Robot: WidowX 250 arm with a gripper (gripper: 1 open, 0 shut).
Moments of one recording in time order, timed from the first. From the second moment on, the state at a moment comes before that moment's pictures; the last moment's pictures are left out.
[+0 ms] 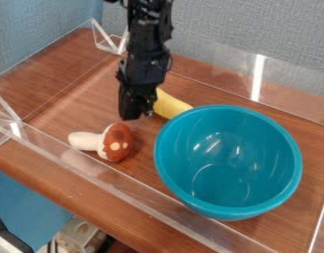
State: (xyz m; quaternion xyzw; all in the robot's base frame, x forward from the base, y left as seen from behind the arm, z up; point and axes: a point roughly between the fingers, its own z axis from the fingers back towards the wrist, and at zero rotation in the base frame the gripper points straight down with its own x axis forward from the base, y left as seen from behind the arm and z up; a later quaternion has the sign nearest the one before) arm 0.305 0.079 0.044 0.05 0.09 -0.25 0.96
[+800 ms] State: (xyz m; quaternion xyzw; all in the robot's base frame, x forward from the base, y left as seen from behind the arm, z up) arm 0.319 0.058 0.064 0.05 0.09 -0.31 0.95
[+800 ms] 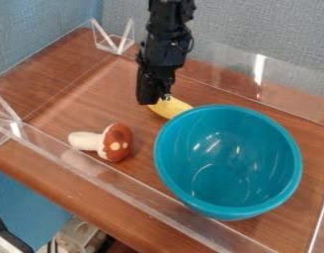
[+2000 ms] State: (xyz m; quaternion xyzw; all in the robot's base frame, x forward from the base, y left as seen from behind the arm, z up) arm 0.304 -0.036 0.085 0.05 0.02 -0.38 0.92
